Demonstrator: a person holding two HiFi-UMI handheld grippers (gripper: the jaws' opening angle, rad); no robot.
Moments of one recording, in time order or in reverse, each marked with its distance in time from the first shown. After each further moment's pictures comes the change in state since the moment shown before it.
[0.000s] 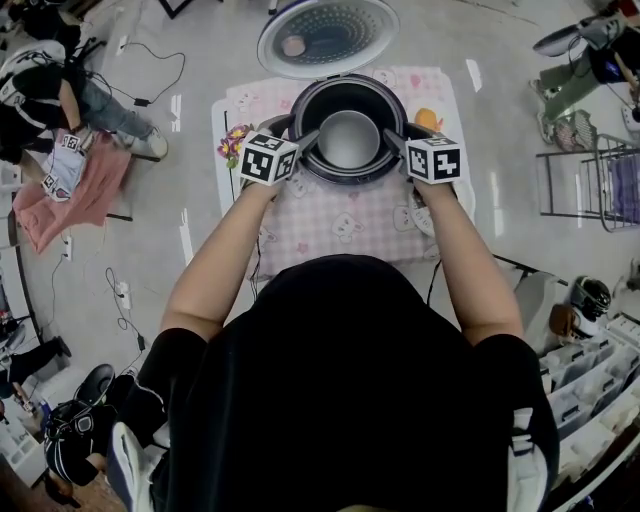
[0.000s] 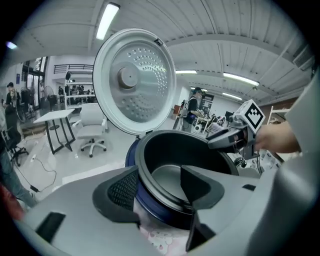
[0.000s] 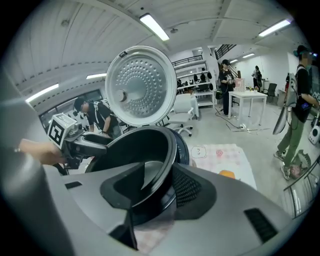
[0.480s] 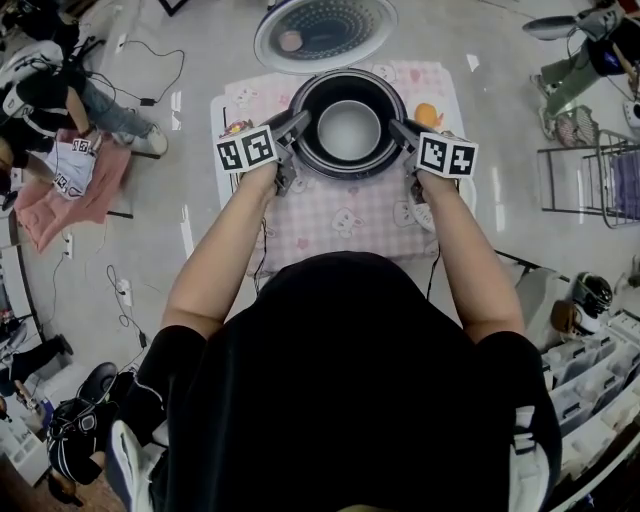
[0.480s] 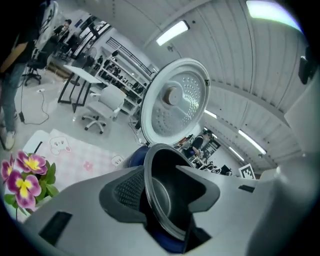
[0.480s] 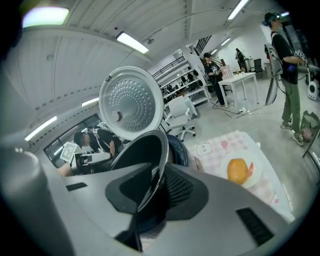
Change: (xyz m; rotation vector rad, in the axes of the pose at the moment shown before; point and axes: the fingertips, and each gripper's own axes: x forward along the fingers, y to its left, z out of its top) left arm -0.008 0.012 0.012 -0.545 -0.224 -0.133; right arm -0.013 -0.004 0.006 0.248 -0.104 0.093
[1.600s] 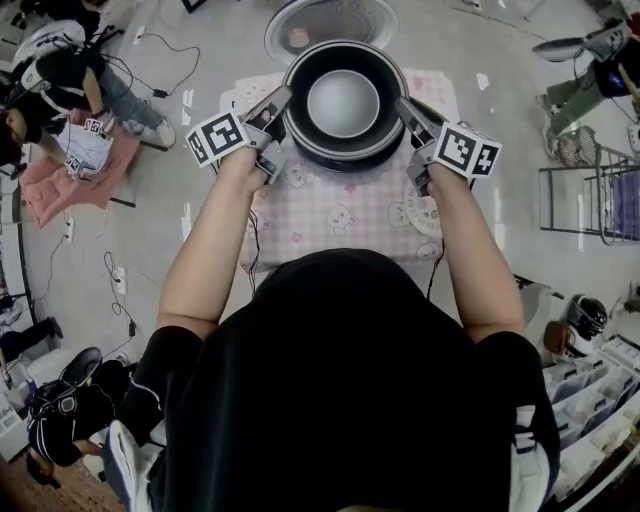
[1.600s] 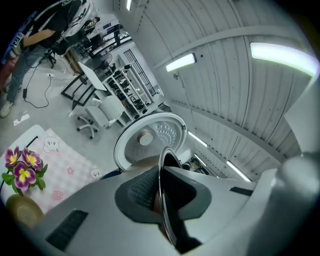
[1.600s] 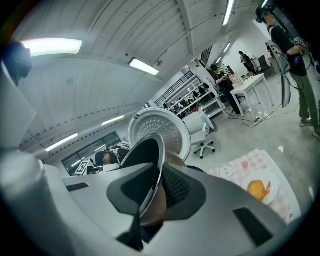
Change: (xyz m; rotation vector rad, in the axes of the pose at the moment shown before) left arm -0.058 -0.061 0.072 -0.192 -0.245 -0.124; right arm -0.056 0.060 0.081 0.018 -0.201 0.218
